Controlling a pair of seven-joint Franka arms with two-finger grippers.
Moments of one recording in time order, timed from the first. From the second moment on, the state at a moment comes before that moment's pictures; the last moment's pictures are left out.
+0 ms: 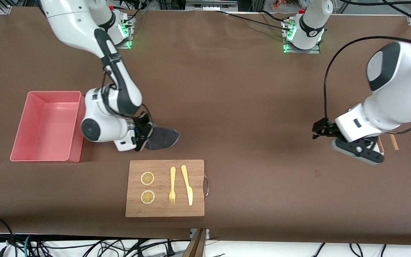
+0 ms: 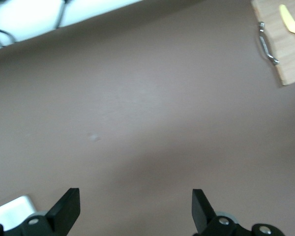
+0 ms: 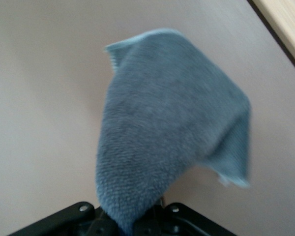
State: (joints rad) left arm 0.08 0.34 -0.26 -1.42 0.04 1.83 0.15; right arm 0.43 0.62 -0.18 -1.71 0.43 1.98 -1.02
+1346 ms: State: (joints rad) left arm 0.01 0.06 -0.12 -1.71 -0.05 1.74 -0.12; right arm 0.22 0.30 -0.30 -1.65 0.01 1.61 -1.49
